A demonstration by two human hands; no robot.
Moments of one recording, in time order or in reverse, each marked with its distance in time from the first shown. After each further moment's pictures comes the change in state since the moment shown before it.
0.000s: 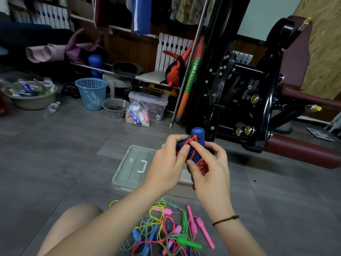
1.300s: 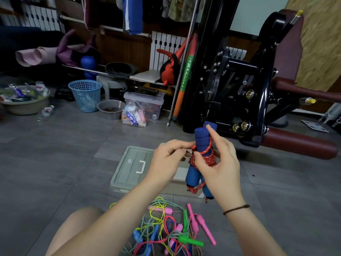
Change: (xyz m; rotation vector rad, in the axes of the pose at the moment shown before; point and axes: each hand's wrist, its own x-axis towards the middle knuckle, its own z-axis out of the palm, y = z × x) left_hand 0.013 0.009 0.007 -0.432 -0.083 -0.201; right_hand 0.015 0.008 -0.018 0.091 0.056 0.030
